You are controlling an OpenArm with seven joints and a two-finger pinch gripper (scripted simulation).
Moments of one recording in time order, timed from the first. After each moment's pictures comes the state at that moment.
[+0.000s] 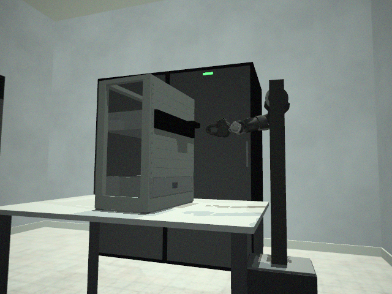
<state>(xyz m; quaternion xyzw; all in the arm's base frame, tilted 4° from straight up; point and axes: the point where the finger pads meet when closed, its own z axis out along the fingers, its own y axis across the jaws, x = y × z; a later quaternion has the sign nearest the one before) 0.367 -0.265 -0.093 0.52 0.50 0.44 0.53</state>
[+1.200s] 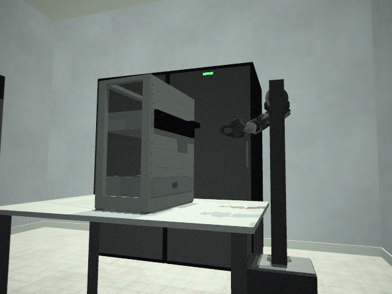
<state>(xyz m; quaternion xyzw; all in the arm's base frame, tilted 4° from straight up) 0.287 -0.262 -0.097 0.52 0.50 0.44 0.53</state>
